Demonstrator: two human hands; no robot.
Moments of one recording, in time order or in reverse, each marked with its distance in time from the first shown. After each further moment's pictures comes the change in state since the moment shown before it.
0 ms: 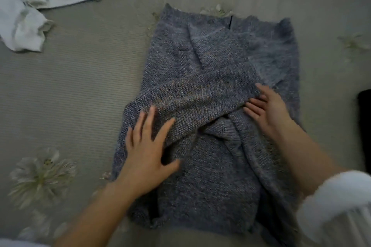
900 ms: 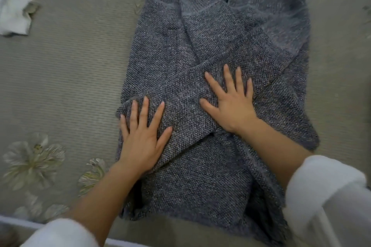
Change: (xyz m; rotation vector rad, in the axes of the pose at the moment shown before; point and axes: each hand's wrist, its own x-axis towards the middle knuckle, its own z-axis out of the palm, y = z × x) left_hand 0.021 0.017 0.046 0.178 -0.041 -0.219; right_hand 0.030 0.057 0.007 -1.718 -0.248 -0.833
